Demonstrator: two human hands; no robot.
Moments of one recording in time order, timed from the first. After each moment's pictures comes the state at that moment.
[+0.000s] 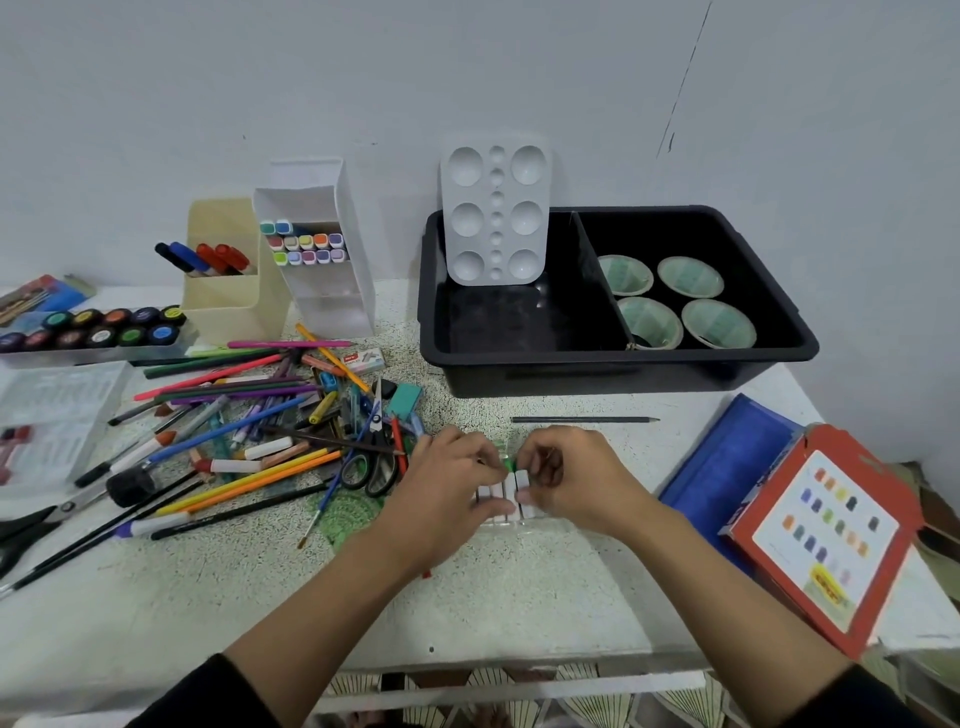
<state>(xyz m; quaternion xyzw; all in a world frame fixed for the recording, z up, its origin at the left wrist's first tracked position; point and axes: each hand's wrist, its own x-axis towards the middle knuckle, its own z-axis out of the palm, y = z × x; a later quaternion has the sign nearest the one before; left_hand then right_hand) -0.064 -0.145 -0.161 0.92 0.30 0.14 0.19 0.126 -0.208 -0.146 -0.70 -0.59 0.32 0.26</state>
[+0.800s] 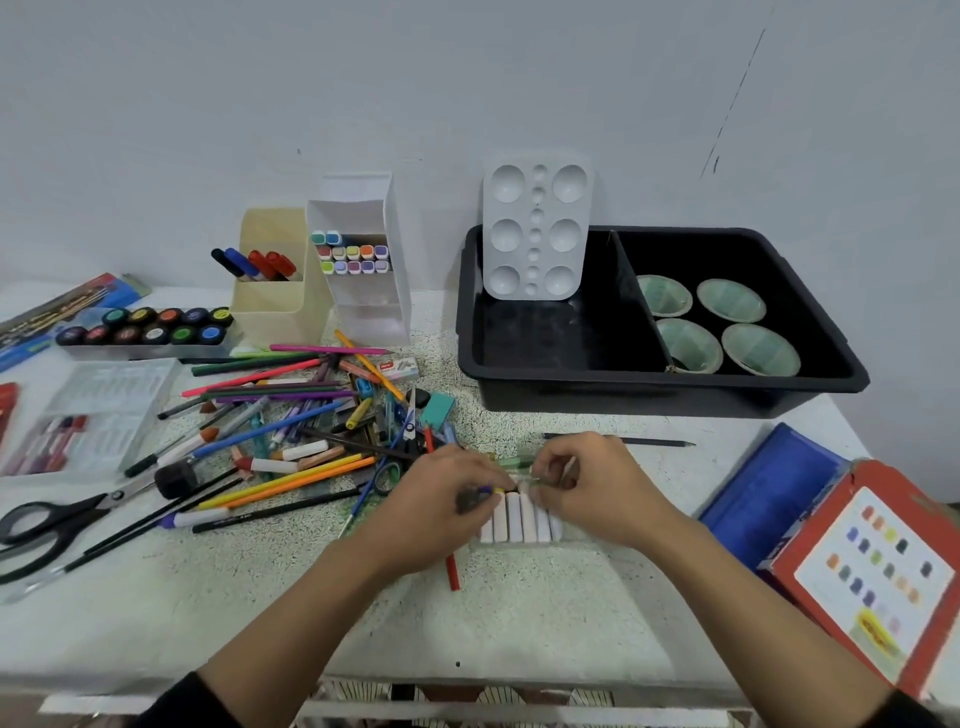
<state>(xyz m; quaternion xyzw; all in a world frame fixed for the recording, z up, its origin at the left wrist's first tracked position) -0.098 -0.133 -0.145 0.88 0.32 0.16 0.30 0.110 -0.196 -0.129 -0.71 -0.61 0.27 0.22</state>
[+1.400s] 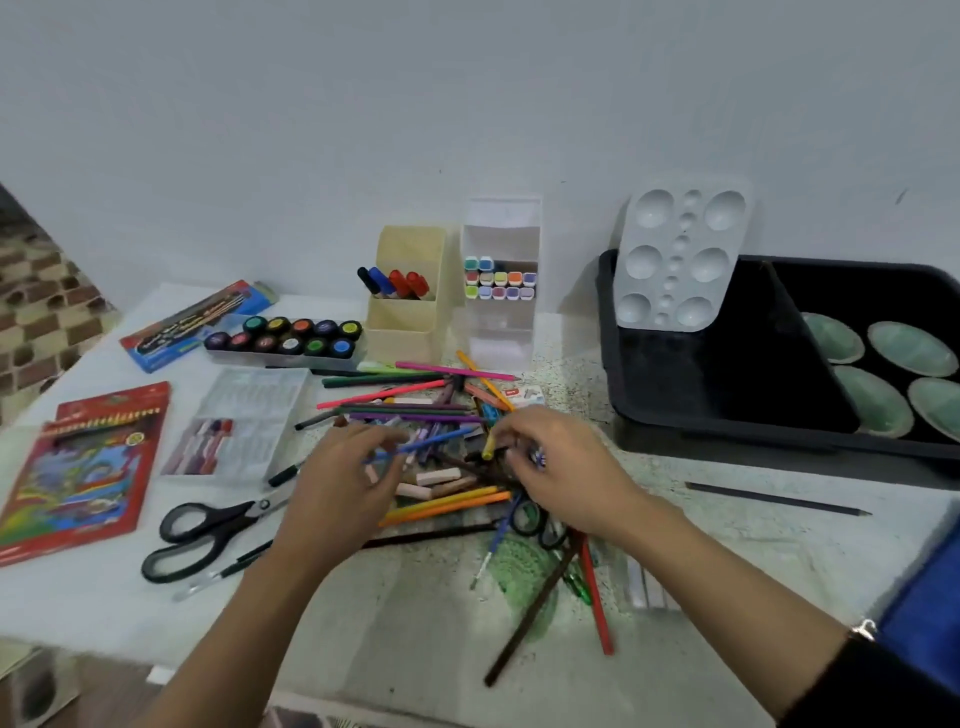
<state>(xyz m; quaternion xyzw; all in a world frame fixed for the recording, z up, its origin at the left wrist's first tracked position) -0.275 -0.059 -0.135 0.78 0.55 0.27 0.15 -0.024 -0.088 -0.117 -0.58 -0.76 0.19 0.24</state>
